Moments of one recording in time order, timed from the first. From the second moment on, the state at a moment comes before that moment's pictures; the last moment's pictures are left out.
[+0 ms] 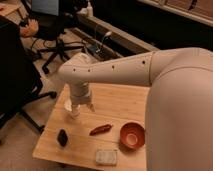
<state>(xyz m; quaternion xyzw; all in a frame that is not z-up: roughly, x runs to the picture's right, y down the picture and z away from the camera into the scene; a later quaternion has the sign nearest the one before) -0.103 0.101 0.704 -0.26 0.23 0.64 0.68</state>
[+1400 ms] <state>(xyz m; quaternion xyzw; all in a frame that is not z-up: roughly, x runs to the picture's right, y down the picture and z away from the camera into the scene) -0.281 0.266 0.566 -0.45 0.11 0.46 0.76</state>
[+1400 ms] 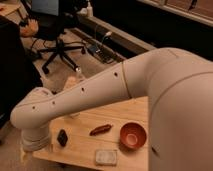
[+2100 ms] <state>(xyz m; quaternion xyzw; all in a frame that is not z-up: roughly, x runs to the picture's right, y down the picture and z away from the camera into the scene) -0.322 0.277 0.649 -0.44 0.11 0.44 0.78</state>
